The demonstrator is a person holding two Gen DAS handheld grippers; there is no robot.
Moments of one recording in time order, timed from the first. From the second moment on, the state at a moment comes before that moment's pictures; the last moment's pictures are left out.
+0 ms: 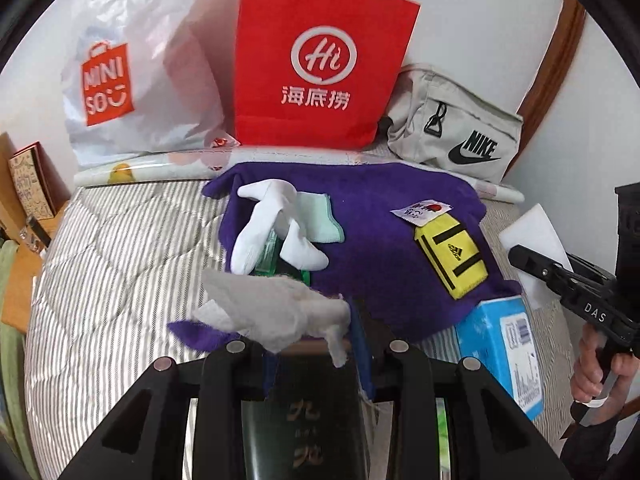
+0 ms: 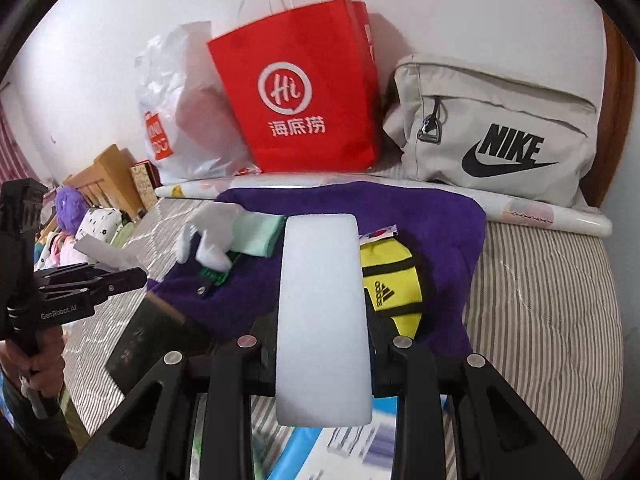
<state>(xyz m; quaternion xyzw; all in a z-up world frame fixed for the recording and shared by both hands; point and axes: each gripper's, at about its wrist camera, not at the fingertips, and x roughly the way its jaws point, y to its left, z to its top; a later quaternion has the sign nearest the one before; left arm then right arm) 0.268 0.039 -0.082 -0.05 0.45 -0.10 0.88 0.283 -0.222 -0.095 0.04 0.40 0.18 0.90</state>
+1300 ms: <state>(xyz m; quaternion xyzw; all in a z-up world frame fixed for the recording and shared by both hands) 0.351 0.038 -0.143 -0.07 0.54 -0.12 0.83 0.358 -0.163 -0.157 -0.02 0.50 0.21 0.84</state>
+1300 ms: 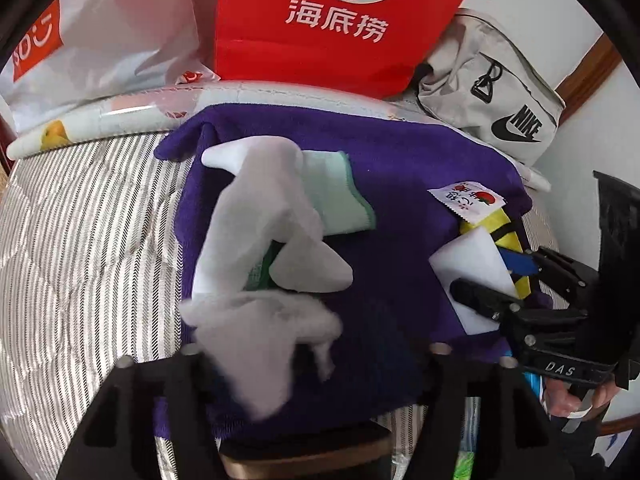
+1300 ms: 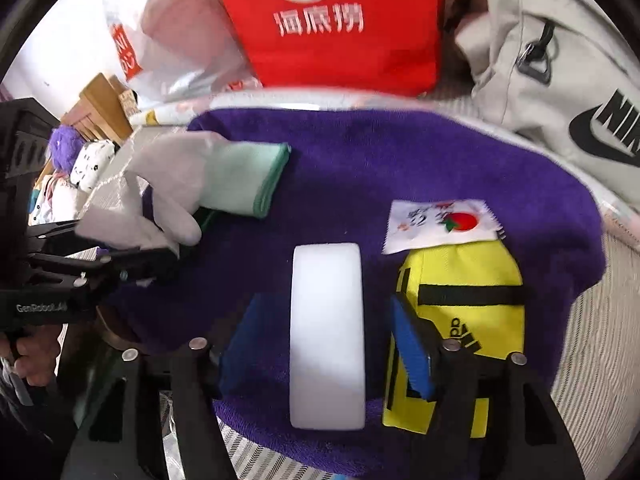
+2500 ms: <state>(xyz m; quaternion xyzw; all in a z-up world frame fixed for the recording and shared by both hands) 0.309 0.041 -0.081 -0.11 0.43 -0.19 0.88 0.237 -0.169 -0.128 -0.02 0.44 0.24 0.87</state>
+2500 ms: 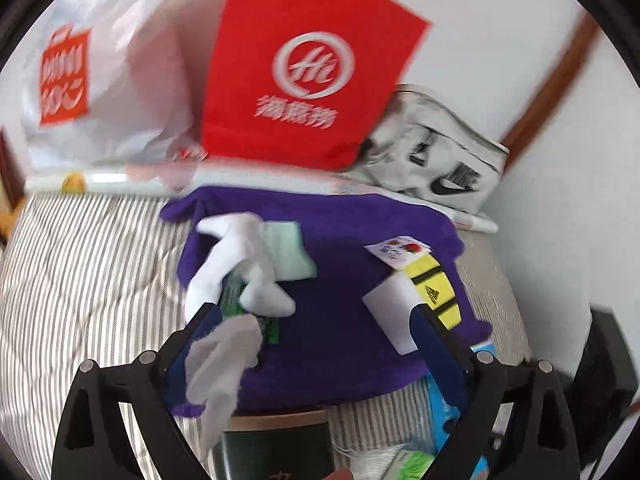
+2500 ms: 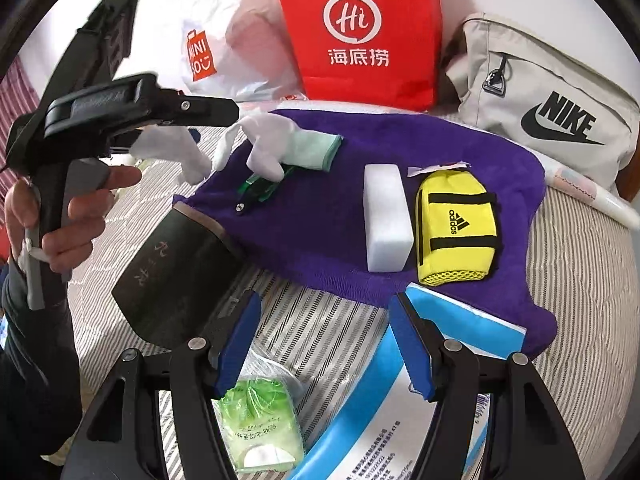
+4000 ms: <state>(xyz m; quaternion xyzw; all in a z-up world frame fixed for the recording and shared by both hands) 0.309 0.008 -0.121 -0.02 0.47 -0.24 0.85 0.253 -0.171 -0.129 0.00 0.38 0.28 0.88</state>
